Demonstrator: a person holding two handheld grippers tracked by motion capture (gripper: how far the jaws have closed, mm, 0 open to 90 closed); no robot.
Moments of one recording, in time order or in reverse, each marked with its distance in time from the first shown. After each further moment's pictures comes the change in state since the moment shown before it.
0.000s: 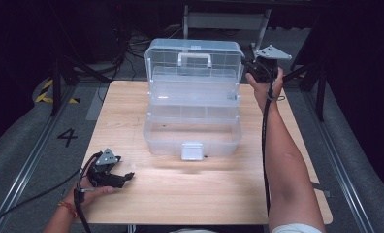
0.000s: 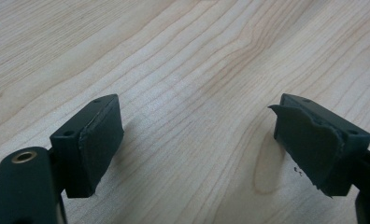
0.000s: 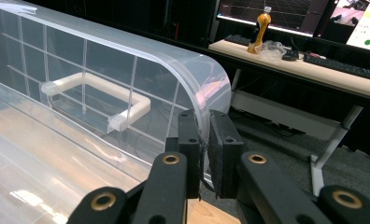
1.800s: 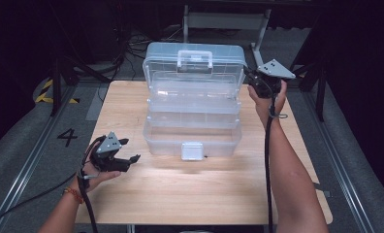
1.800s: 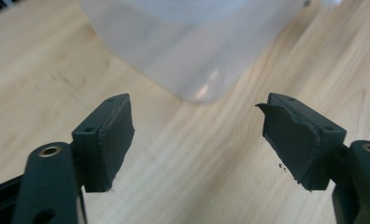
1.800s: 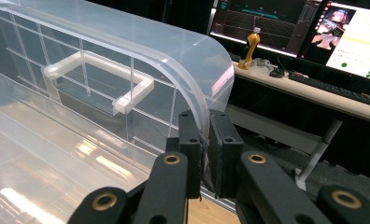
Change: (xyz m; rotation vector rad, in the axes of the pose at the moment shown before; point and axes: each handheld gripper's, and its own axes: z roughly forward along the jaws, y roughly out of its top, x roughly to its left) left arm -0.003 0.051 -0.018 -0.094 0.018 0.135; right arm 0.026 -0.015 -0.042 -0.065 -0.042 -0.053
